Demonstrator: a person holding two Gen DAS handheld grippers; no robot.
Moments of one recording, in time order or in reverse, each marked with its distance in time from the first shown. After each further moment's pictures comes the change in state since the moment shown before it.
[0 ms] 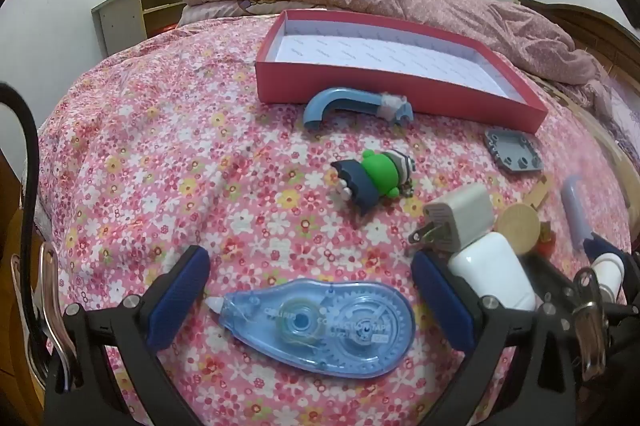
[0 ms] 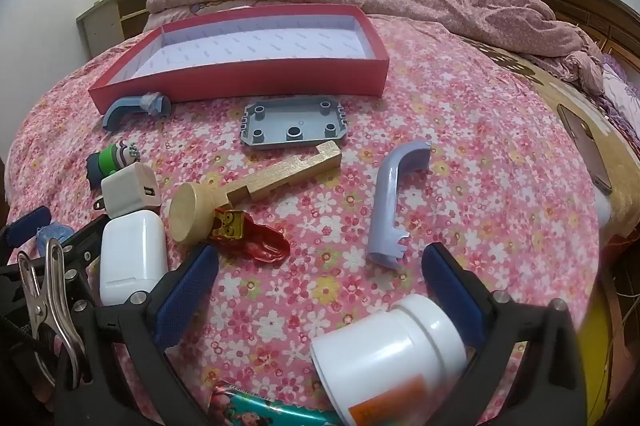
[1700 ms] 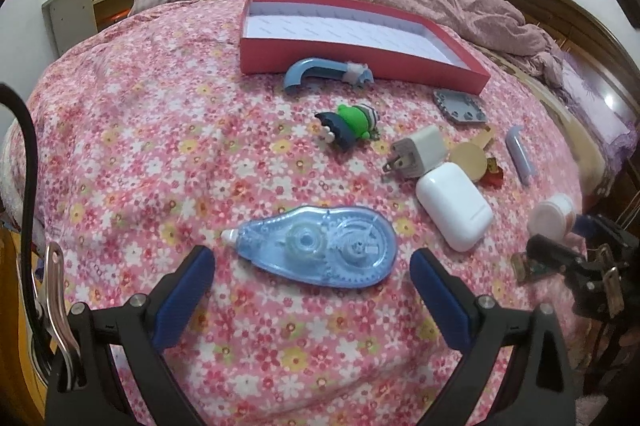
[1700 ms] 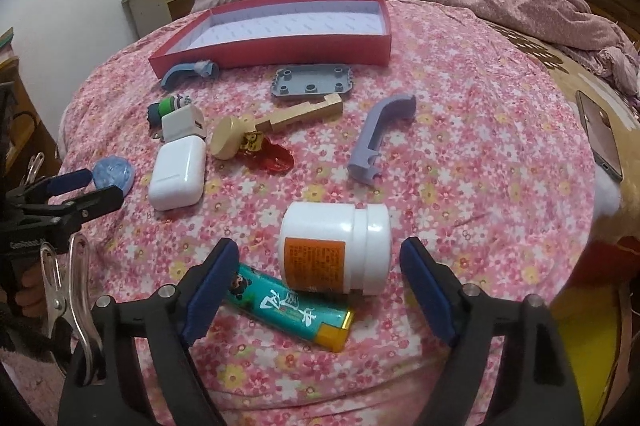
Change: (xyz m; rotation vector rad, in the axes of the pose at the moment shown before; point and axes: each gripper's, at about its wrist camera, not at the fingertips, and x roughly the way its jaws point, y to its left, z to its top) left arm -0.030 0.029 -0.014 0.101 0.091 -0.192; right arm -0.040 -0.037 -0.029 -0.069 0.075 0.182
